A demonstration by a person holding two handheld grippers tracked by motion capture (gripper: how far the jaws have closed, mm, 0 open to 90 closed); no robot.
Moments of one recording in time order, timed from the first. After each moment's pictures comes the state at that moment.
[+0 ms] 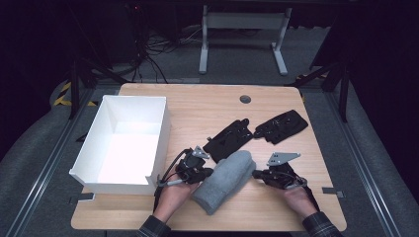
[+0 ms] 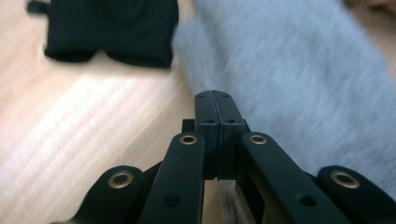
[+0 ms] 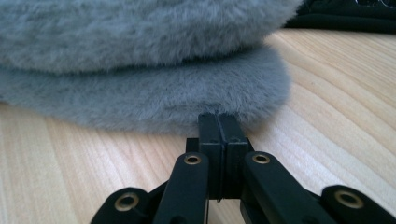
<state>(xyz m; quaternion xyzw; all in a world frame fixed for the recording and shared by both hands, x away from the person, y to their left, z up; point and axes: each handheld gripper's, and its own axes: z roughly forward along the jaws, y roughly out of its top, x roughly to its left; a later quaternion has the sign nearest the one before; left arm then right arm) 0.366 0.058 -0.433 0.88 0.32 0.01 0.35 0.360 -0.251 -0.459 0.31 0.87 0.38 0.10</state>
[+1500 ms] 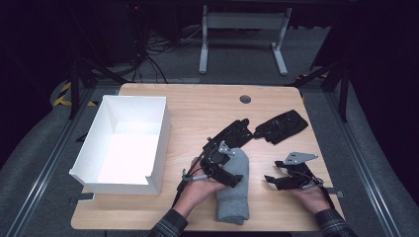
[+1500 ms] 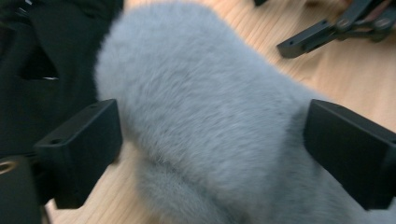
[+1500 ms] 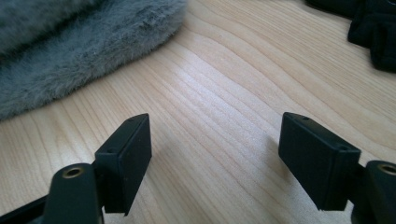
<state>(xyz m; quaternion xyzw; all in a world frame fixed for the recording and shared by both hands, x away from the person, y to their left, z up) 0.379 -0.015 -0.431 0.89 0.28 0.02 0.36 0.360 -0.301 -0.465 0.34 0.85 0.36 0.15</state>
